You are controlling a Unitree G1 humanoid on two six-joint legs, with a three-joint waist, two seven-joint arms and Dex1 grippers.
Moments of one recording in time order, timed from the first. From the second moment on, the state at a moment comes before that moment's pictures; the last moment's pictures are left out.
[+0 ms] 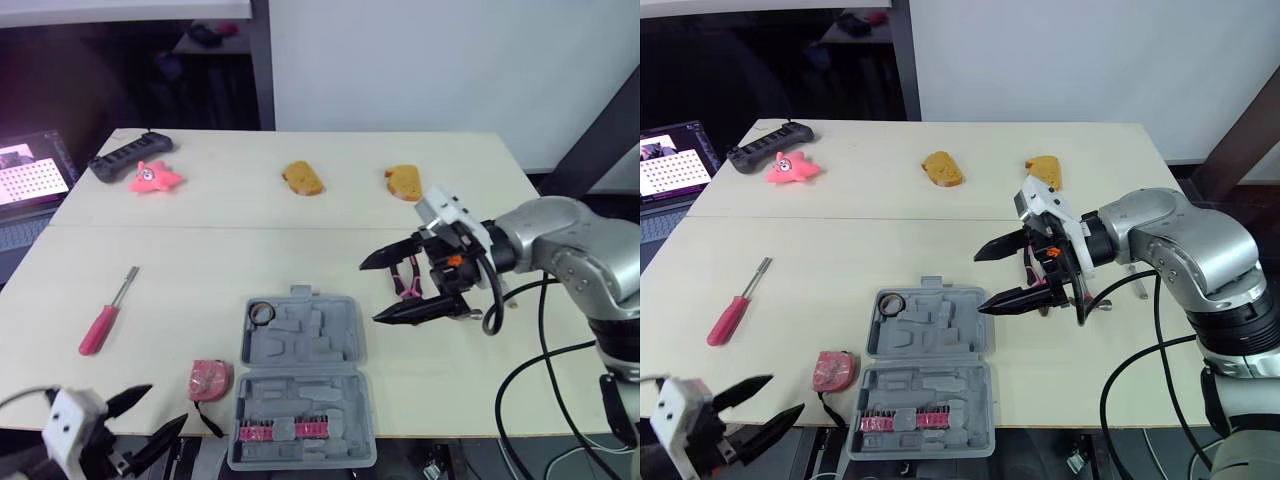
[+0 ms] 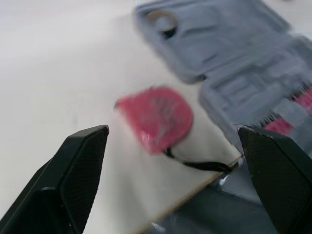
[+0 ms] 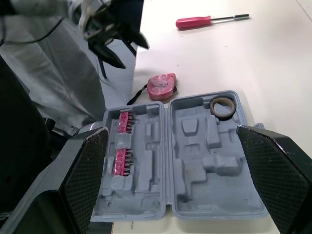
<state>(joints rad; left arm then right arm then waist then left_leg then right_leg) 0.73 0.75 0.48 -0.40 -0.53 0.08 -1.00 -0.75 -0.91 0.14 -0.33 0.73 0.94 1.30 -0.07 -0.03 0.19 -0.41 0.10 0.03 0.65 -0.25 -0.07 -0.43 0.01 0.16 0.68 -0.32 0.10</state>
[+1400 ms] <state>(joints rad) -0.01 0.86 -0.01 0.24 -0.22 -0.31 -1.33 -0.69 -0.97 0.11 -0.44 0.78 1.01 1.23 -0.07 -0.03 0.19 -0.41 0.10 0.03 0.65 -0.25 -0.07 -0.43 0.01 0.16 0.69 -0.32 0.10</state>
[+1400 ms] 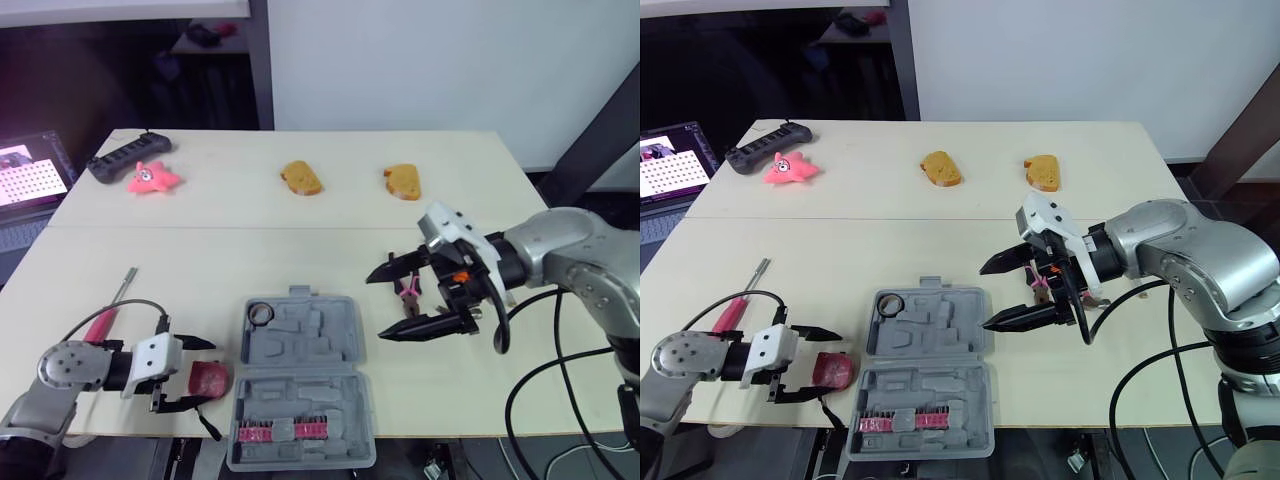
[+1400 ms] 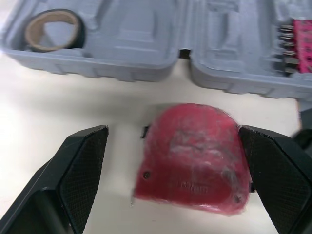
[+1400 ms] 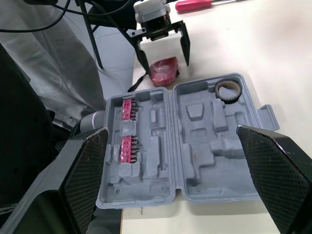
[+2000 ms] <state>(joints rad) 0.03 0.88 -0.02 0.20 -0.23 -0.24 -1.37 -0.67 -0.97 0.11 -0.44 0.78 1.00 1.22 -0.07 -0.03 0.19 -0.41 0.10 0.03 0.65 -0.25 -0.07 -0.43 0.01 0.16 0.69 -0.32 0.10</state>
